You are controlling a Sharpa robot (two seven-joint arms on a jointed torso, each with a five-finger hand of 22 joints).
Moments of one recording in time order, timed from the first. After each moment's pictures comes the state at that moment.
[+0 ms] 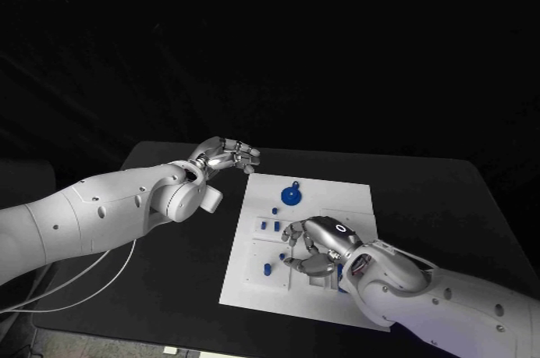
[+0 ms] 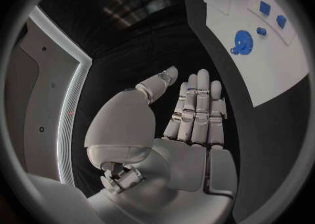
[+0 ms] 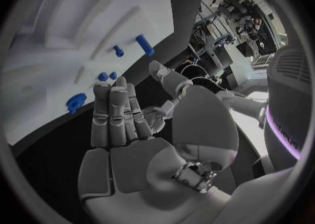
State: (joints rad) left arm 1.22 -0.79 -0.07 1.31 -0.30 -0.26 0.27; left_hand 1.13 -0.12 0.63 -0.26 0.08 0.84 0.17 0.31 0.49 1.16 0.13 0.14 0.14 1.00 0.06 0.67 0.37 0.02 0.67 -0.04 0.59 1.26; right arm 0.97 -0.67 -0.07 1.57 -1.56 -0.51 -0.09; right_hand 1.07 -0.30 0.71 -0.20 0.10 0.86 0.18 0.31 0.45 1.02 0.10 0.43 0.23 1.21 -0.02 1.16 0.82 0.23 1.05 0.02 0.90 1.31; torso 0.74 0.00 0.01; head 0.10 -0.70
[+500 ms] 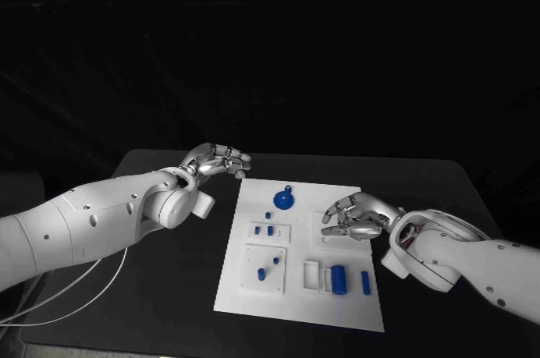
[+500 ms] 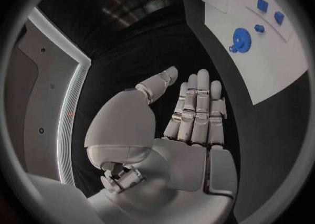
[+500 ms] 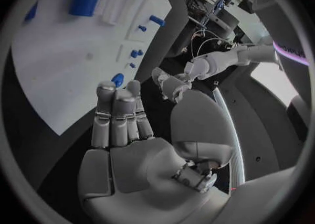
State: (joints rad) left arm 1.22 -0.79 -0.07 1.28 -0.30 -0.25 0.27; left_hand 1.13 -0.12 0.63 -0.26 0.08 0.84 0.17 0.31 0.49 1.16 0.13 0.14 0.14 1.00 0.06 0.66 0.38 0.02 0.67 -0.04 0.59 1.26; right arm 1.09 -0.87 -0.04 1.58 -1.05 -0.28 -0.07; right_hand 1.01 -0.19 0.59 -0.16 0.07 0.88 0.13 0.33 0.53 1.07 0.01 1.07 0.75 1.29 -0.10 1.20 0.86 0.25 1.14 -0.03 0.93 1.31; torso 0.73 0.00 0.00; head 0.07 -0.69
